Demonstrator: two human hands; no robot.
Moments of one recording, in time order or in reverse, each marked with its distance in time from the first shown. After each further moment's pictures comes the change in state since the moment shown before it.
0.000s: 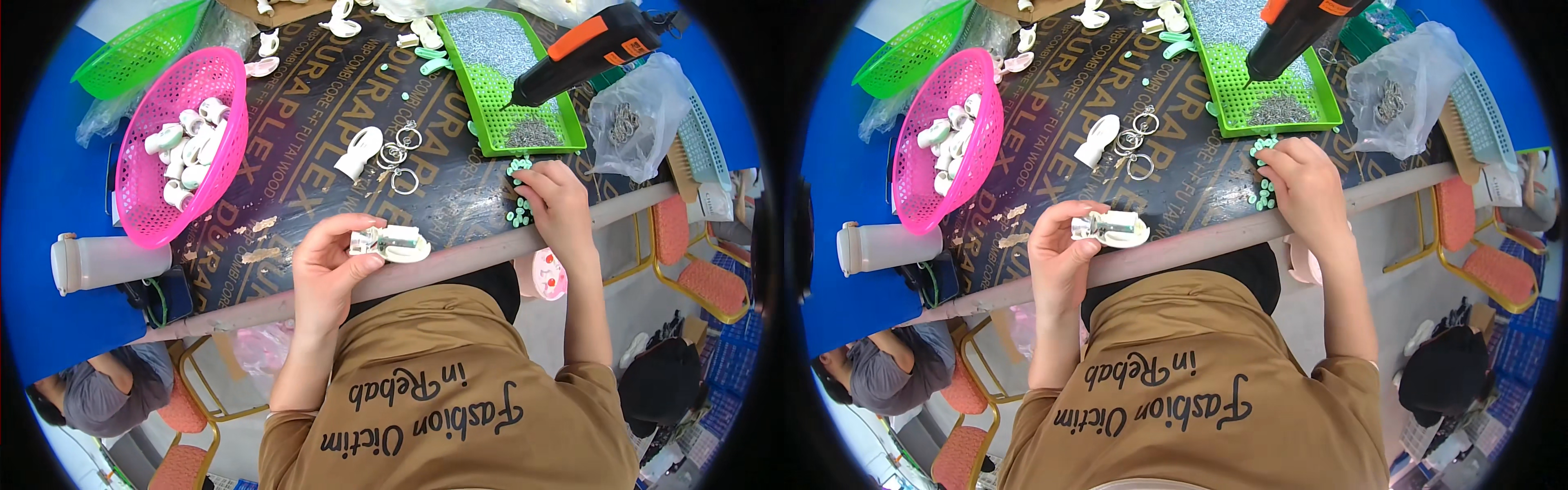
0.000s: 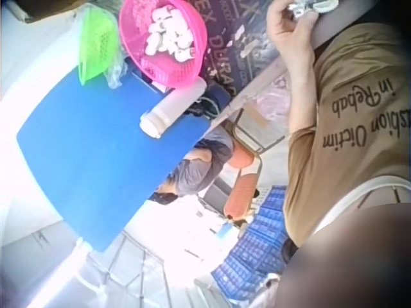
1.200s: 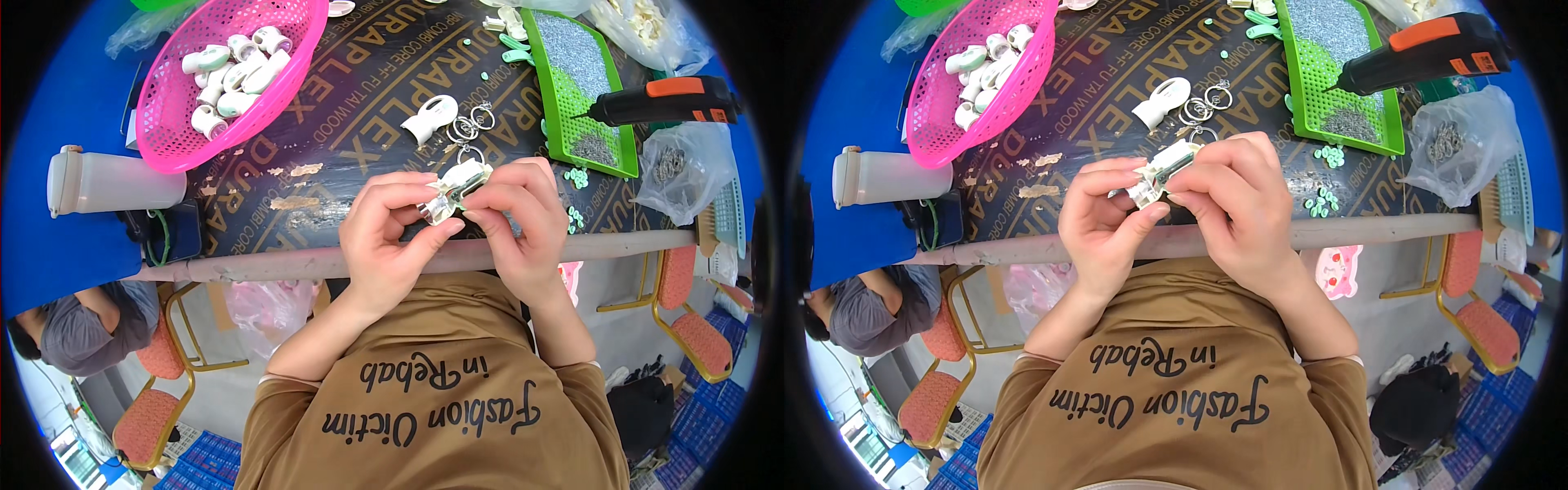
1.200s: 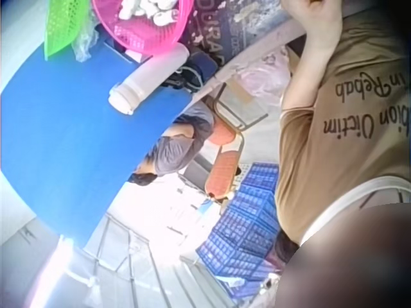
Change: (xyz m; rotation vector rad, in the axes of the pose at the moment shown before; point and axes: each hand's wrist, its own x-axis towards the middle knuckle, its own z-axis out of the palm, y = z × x) left_hand -0.001 -0.010 0.013 0.273 0.172 0.351; right_hand 0.029 -0.104 0.042 0.549 0.076 -0.191
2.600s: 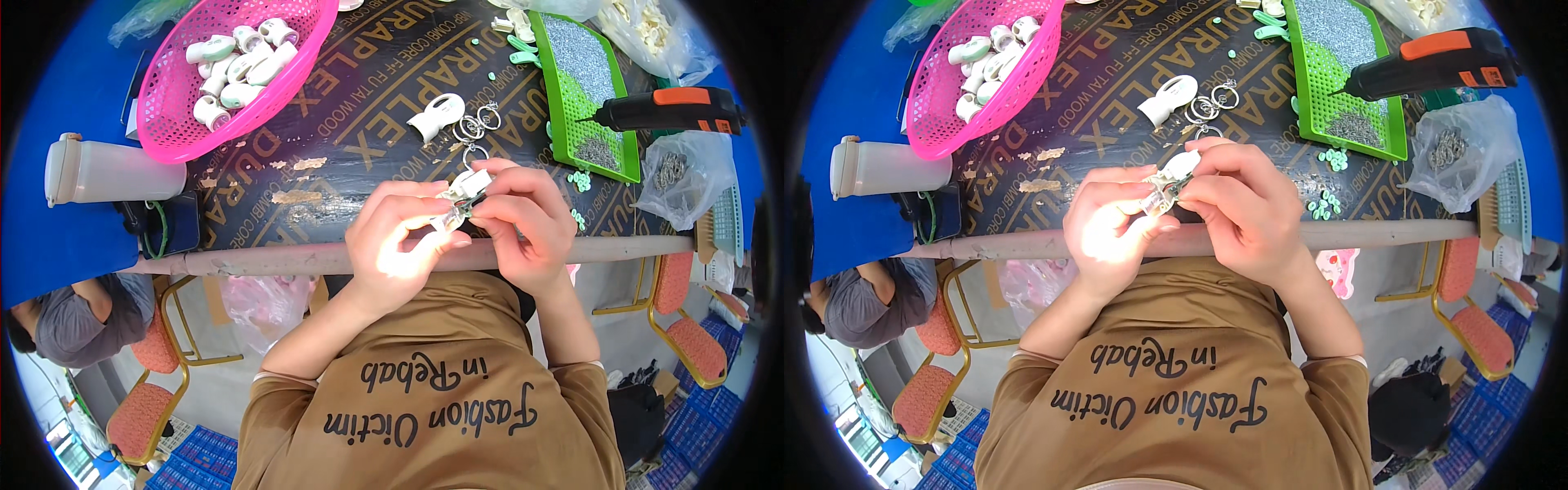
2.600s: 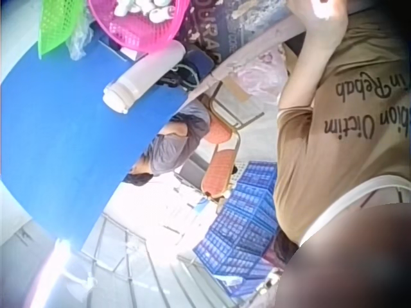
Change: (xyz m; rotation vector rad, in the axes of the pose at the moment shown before) left_hand -0.003 0.003 -0.004 0.404 -0.053 0.184; right_hand -0.003 0.006 -0.003 0.117 -0.063 -0.087
